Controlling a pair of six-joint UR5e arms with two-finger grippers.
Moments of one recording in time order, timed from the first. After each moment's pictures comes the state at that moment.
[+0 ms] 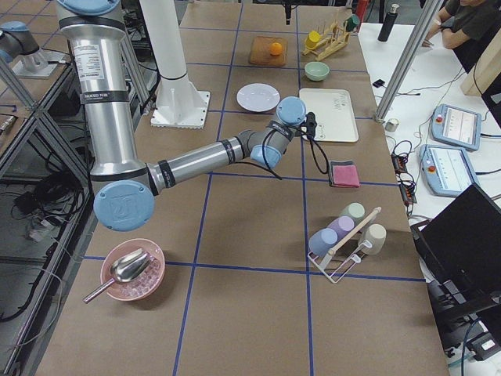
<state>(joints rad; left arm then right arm) -1.21 -1.61 -1.73 -1.87 -2.31 -0.63 1.08 -1.43 1.78 -0.79 2.63 1.15</state>
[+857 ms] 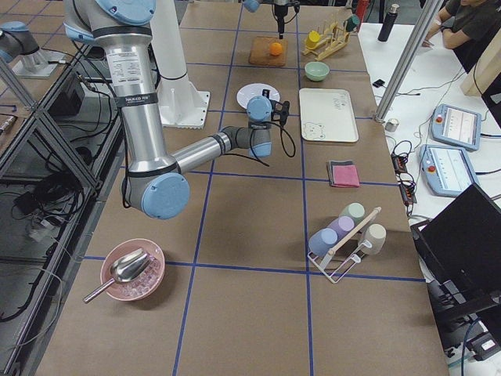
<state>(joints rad) -0.99 -1.60 -1.80 -1.95 -2.20 -0.92 0.74 -1.37 1.71 -0.27 2.24 1.76</state>
